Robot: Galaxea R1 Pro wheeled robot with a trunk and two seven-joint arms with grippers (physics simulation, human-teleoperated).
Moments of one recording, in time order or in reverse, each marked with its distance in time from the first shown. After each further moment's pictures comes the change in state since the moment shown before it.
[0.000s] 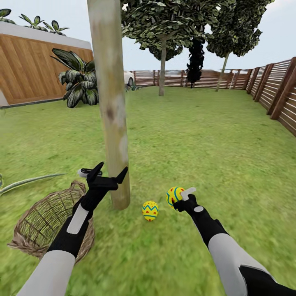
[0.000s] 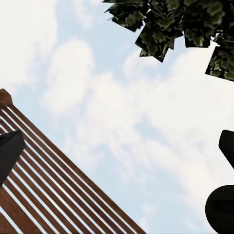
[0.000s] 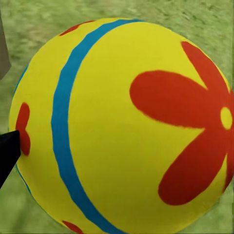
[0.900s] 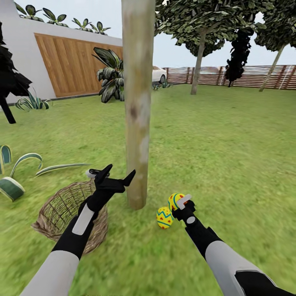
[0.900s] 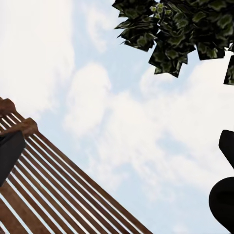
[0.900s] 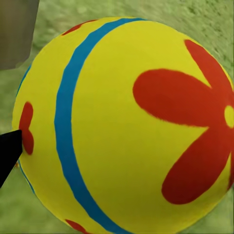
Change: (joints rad) left arm 0.001 -0.016 -0.067 0.000 -0.011 -0.003 0.002; right arm 0.030 0.008 0.200 0.107 -0.012 -0.023 -0.249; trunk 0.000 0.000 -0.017
